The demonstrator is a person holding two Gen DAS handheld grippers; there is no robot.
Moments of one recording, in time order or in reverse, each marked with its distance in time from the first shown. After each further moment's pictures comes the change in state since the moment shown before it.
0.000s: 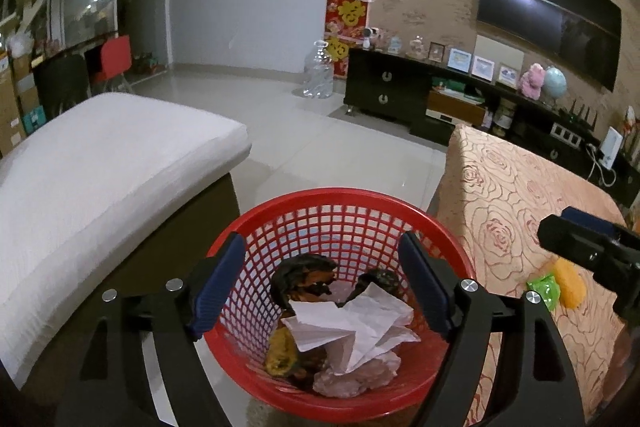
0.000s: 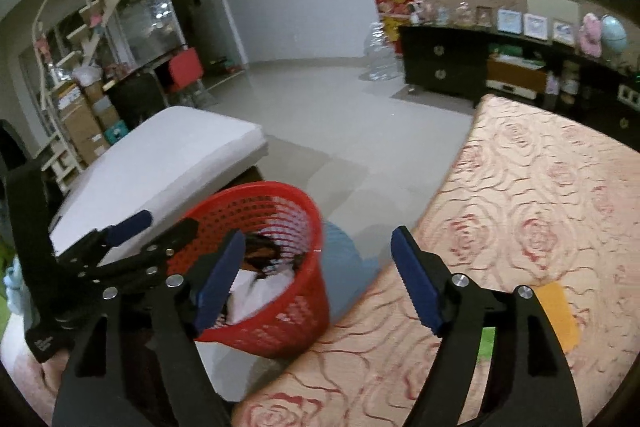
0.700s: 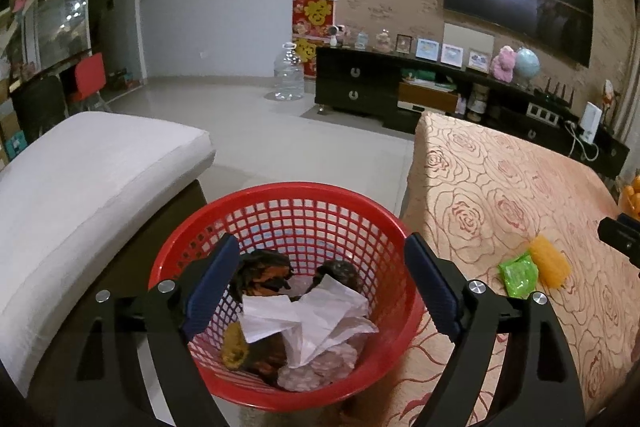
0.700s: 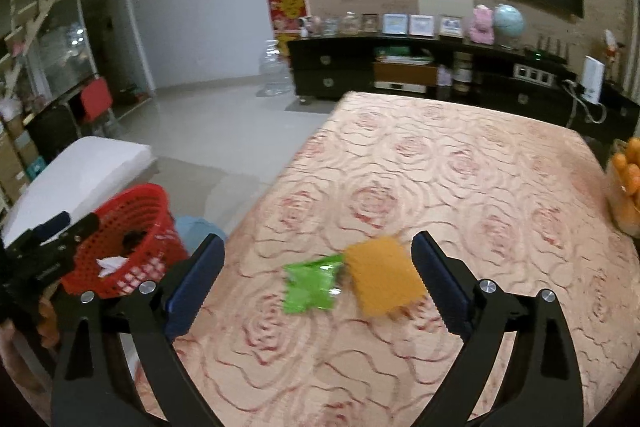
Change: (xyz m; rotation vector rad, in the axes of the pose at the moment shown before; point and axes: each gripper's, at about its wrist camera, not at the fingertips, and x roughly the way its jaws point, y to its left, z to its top) left arm -0.006 -0.039 -0.010 0.085 -0.001 -0.068; right arm -0.074 -0.098 -0.054 0.130 -0.068 -0.334
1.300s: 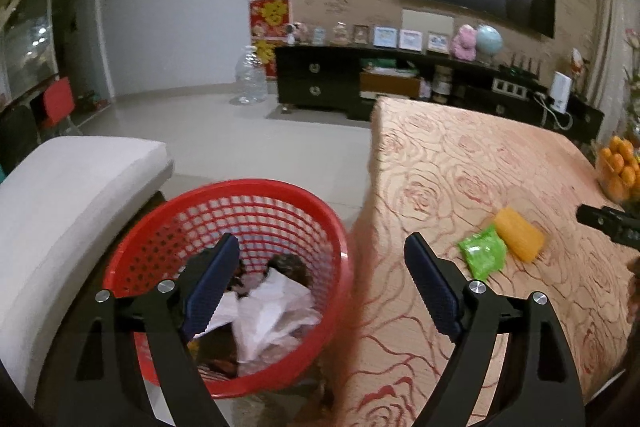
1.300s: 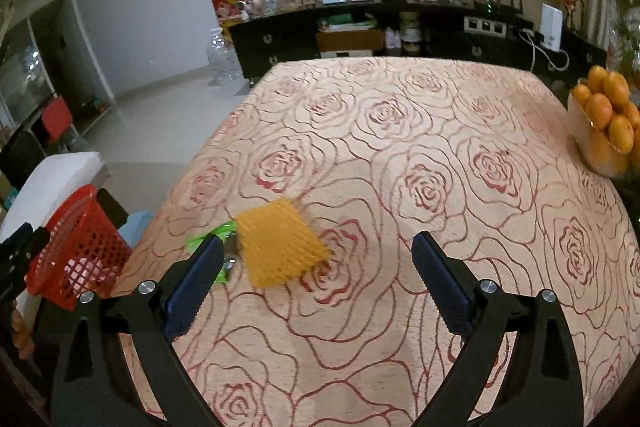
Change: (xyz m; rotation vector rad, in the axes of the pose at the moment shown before) left arm 0.001 -0.048 -0.011 0.117 0.015 -0.102; right arm 0.015 -0.082 -0.025 0.146 0.086 -0.096
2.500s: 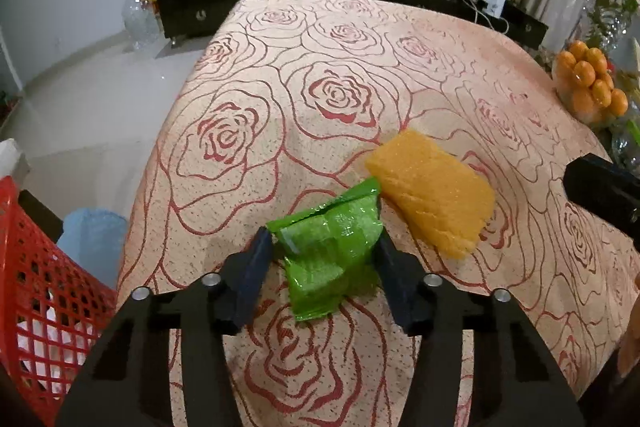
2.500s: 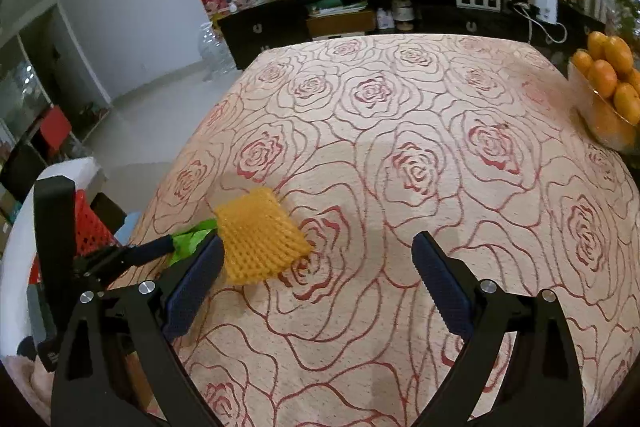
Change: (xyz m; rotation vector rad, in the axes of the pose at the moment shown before) left arm 0.129 -0.149 -0.011 0.163 0.314 -0.252; right arm 0.016 -0.020 -0.003 0.051 0.052 0.029
